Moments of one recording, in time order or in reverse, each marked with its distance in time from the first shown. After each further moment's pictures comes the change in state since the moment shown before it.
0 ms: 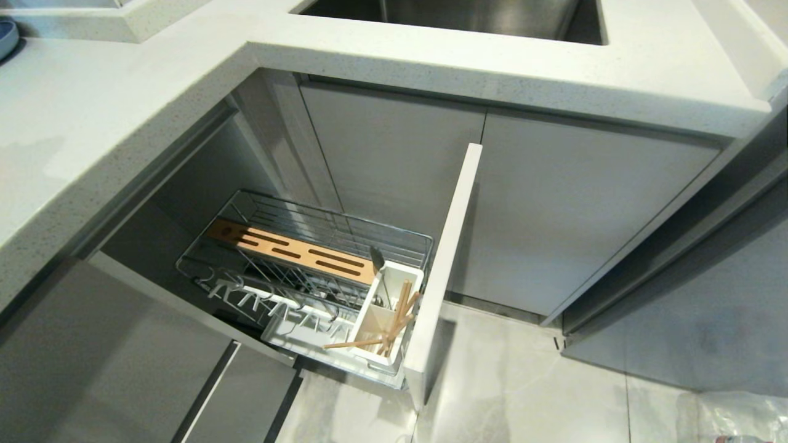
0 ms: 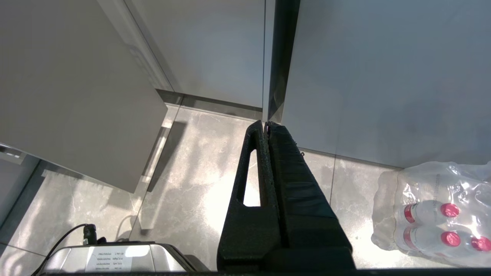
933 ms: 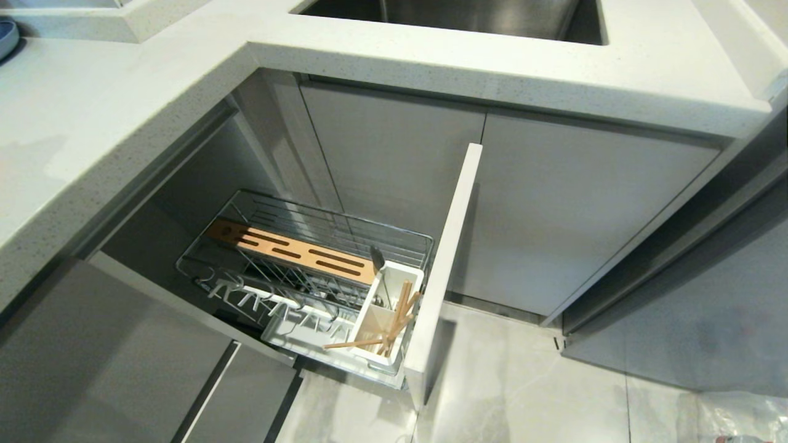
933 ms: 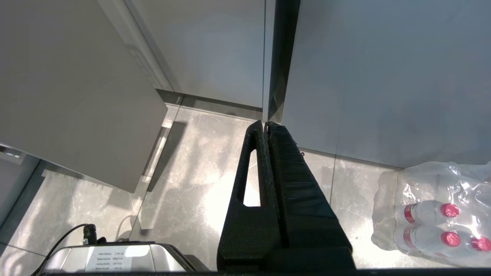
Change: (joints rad) left arm 0.000 -0.005 0.001 -0.019 0.020 -0.016; right arm 0.000 0.000 0.000 0.000 0.000 0.000
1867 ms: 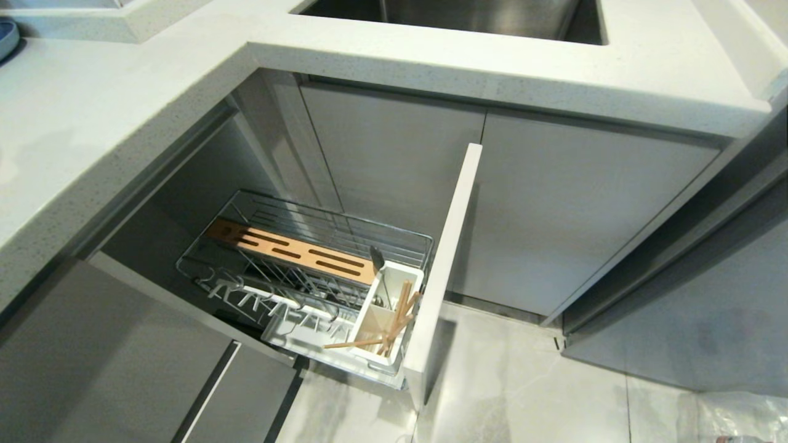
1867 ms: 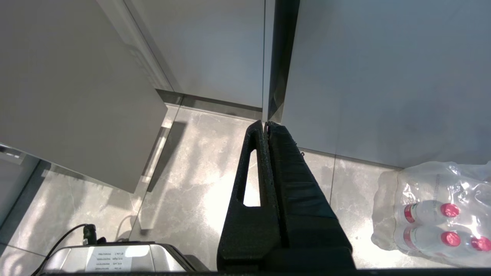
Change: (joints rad) left arm -0.204 -0.205 0.010 -0.216 0.001 -0.279; right arm 0.000 0.000 0.000 0.000 0.000 0.000
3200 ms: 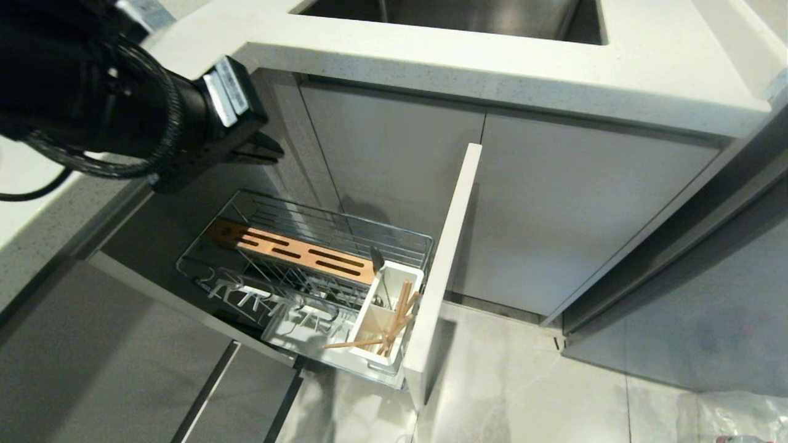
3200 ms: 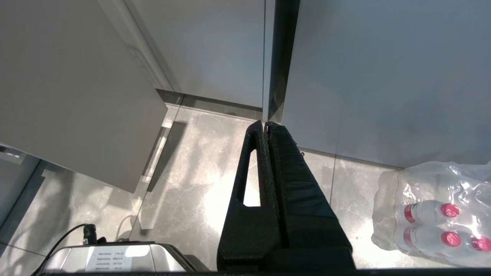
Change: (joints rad) left arm -0.918 0.335 0.149 -0.264 -0.083 -0.874; right arm 0.000 0.000 0.000 0.000 0.000 0.000
